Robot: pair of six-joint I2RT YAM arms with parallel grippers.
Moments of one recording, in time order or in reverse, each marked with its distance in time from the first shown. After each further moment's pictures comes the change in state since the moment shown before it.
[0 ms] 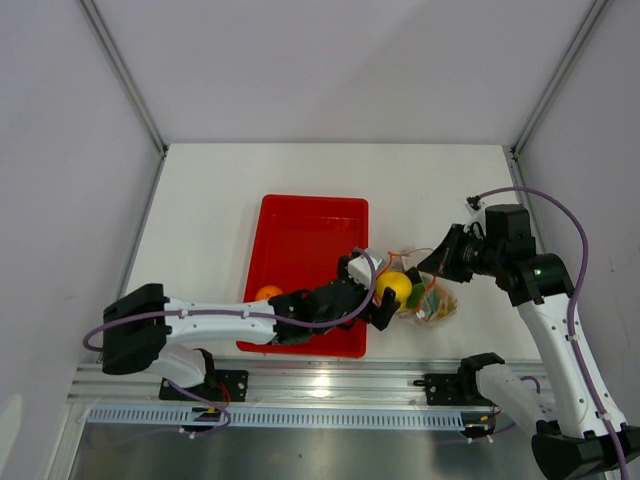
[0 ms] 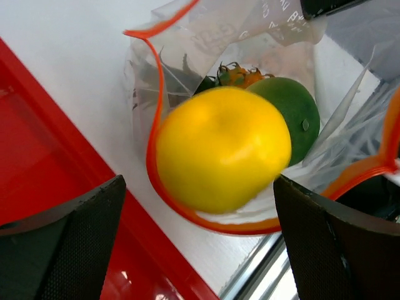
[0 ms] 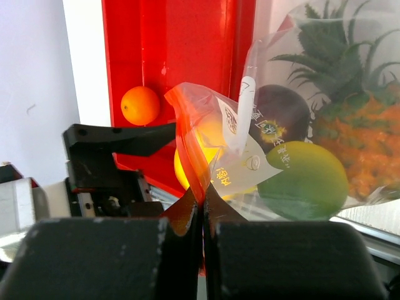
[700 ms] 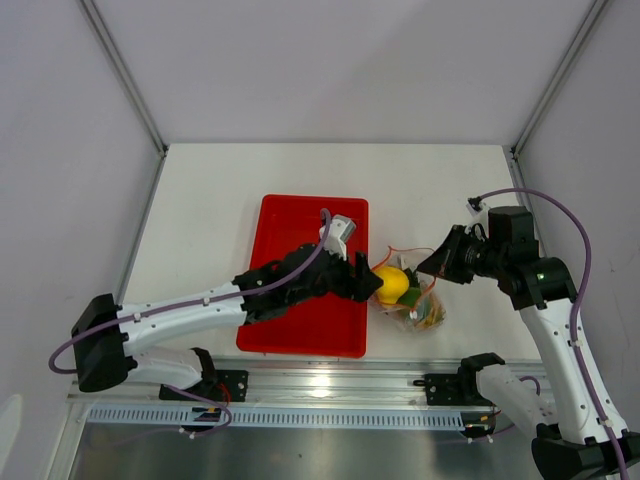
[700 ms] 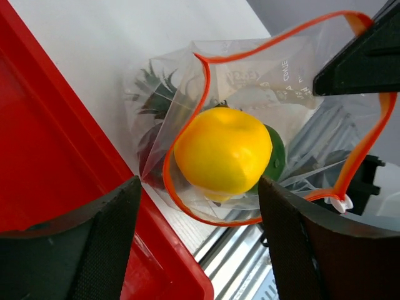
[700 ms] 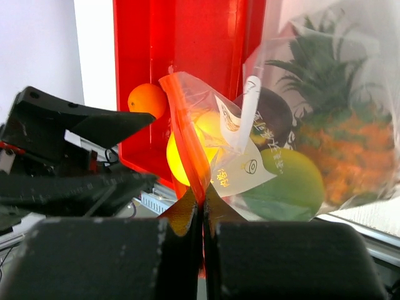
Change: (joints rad) left arm 0.177 -0.186 0.081 -0.298 0.219 -0.215; right arm -0.005 -0.024 0.000 0.000 -0.026 -0.008
